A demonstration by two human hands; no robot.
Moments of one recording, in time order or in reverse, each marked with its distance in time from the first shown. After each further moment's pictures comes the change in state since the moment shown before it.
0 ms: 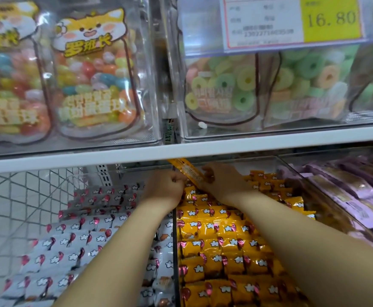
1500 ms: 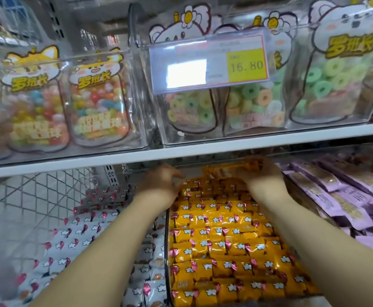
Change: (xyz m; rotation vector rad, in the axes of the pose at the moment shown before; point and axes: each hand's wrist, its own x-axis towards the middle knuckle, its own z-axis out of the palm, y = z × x) left_hand -0.022 0.022 -0.013 0.360 0.005 0.070; right_hand -0.068 0.018 -0.054 0.810 0.392 0.283
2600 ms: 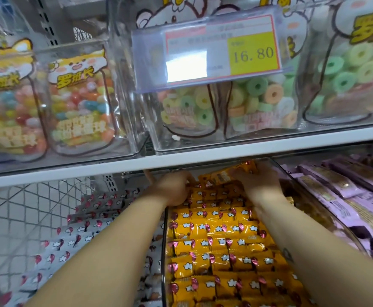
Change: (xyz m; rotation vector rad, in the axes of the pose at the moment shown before) left_hand 0.043 0.002 0.019 0.187 -0.301 0.010; right_hand 0.020 0.009 0.016 0.127 -0.024 0.121
